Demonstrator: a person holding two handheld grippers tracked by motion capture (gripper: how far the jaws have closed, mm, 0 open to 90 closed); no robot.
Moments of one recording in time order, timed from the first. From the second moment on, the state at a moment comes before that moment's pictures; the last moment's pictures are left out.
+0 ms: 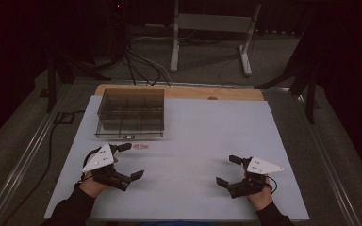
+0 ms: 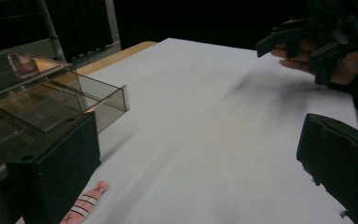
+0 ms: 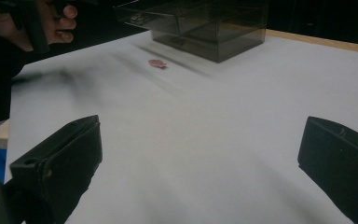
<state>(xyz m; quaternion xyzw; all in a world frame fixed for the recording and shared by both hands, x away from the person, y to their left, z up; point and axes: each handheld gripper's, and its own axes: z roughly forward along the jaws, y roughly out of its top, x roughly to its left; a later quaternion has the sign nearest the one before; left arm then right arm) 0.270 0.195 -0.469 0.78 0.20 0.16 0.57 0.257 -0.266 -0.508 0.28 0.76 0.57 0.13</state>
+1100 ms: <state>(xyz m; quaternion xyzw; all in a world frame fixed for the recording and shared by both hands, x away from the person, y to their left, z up) 0.290 0.158 -0.495 0.87 0.15 0.27 0.39 0.257 -0.267 -0.508 0.29 0.76 0.57 0.12</state>
